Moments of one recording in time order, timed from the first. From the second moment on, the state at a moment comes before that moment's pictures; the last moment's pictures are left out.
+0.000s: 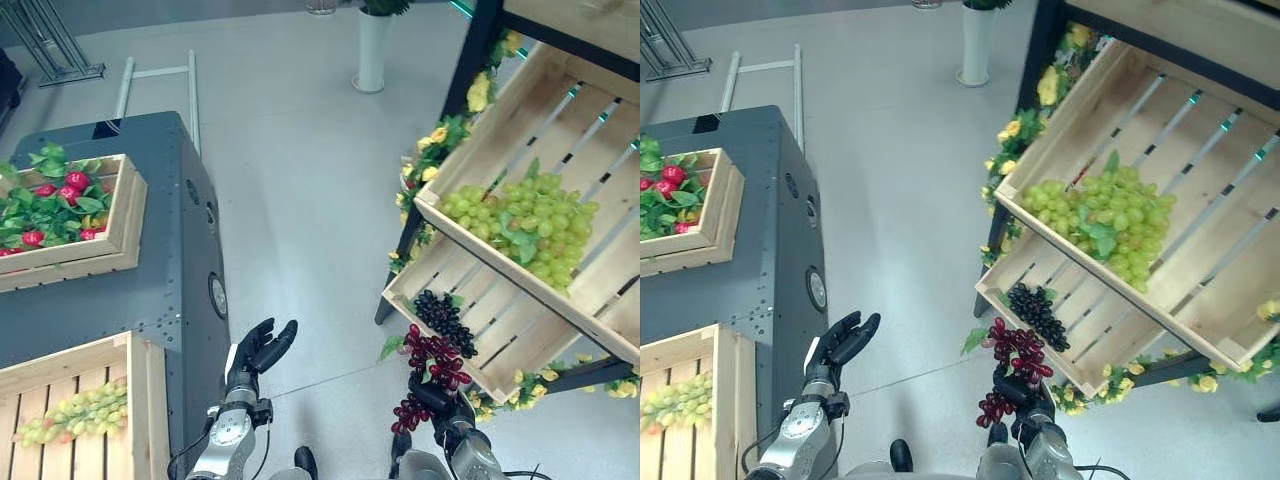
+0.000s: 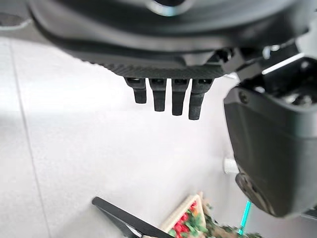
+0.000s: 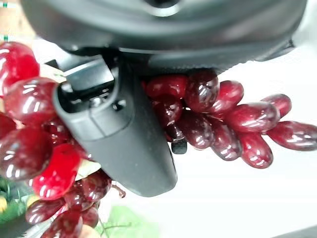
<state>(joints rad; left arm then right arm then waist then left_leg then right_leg) 0.03 0.32 -0.32 0.65 -0.52 -0.33 0.26 0.01 -0.17 0.21 0.84 0.81 -0.19 -0.05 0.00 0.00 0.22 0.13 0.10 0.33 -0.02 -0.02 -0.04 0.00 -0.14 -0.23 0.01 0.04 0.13</state>
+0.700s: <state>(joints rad) -0.26 0.30 -0.39 0.55 -0.63 -0.32 0.25 -0.44 -0.34 0.16 0.72 0.83 -0.27 -0.31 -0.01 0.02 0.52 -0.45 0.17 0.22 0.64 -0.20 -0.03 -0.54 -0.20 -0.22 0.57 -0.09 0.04</state>
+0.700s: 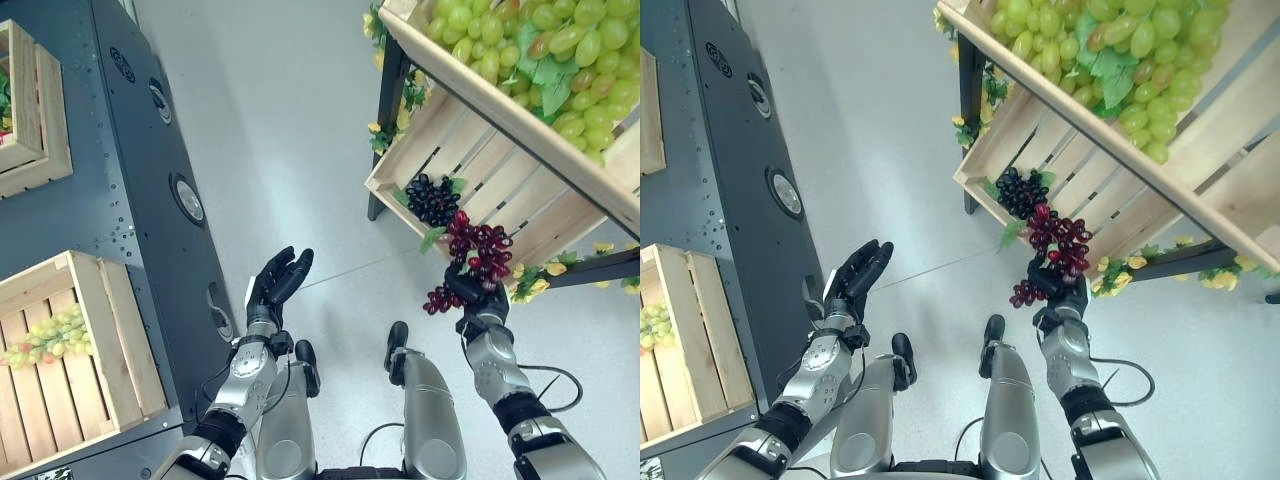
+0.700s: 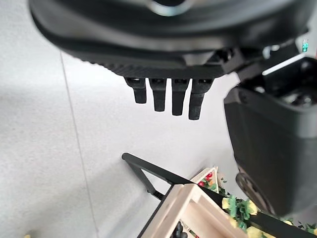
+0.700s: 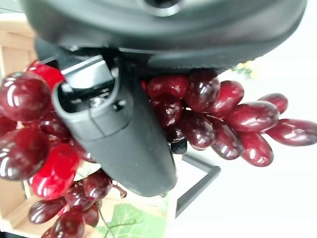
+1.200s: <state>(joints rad) -0.25 0.37 -0.45 0.46 -0.63 -0.32 0.32 -0.75 -0.57 0.08 0.85 0.81 -0.22 -0.47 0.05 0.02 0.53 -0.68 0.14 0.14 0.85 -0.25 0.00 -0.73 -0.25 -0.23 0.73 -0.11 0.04</state>
